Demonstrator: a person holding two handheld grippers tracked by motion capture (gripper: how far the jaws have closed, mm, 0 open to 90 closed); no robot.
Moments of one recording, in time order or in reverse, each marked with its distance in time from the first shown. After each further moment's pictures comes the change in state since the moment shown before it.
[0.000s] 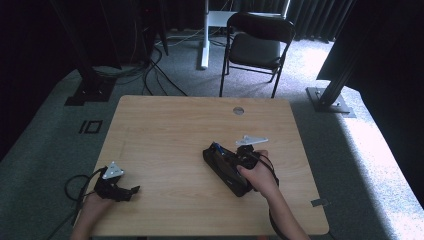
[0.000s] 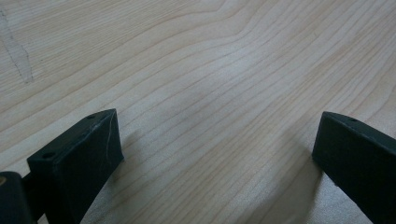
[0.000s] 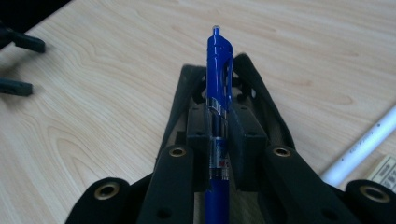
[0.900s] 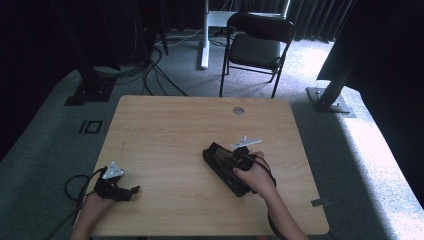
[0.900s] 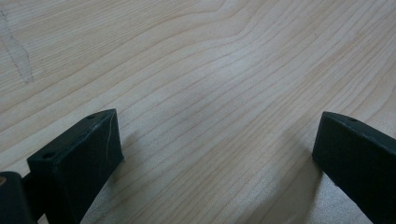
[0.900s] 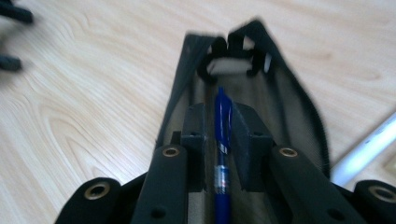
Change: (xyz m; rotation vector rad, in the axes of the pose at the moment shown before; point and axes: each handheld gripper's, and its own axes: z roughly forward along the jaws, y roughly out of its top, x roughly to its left) left arm 0.000 0.000 0.000 0.000 0.000 0.000; right arm 0.002 -0.003 0.009 0.063 0.016 0.002
